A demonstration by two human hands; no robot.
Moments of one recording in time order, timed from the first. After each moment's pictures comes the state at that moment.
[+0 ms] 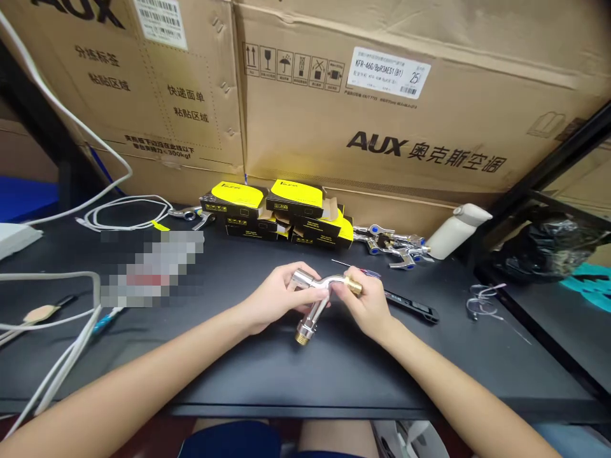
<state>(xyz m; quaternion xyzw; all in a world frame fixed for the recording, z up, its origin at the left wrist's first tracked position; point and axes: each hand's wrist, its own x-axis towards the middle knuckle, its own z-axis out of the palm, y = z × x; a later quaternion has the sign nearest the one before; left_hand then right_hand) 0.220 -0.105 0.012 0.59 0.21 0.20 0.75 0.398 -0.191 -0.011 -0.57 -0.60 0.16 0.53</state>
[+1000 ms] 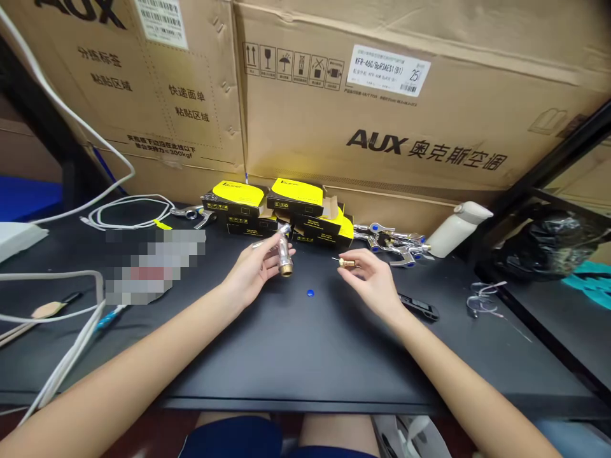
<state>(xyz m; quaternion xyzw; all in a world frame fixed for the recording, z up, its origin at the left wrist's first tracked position) 0.216 -0.061 0.010 0.40 0.34 0.40 0.75 0.426 -0.178 -0.012 -0.58 -0.58 0.16 0.56</state>
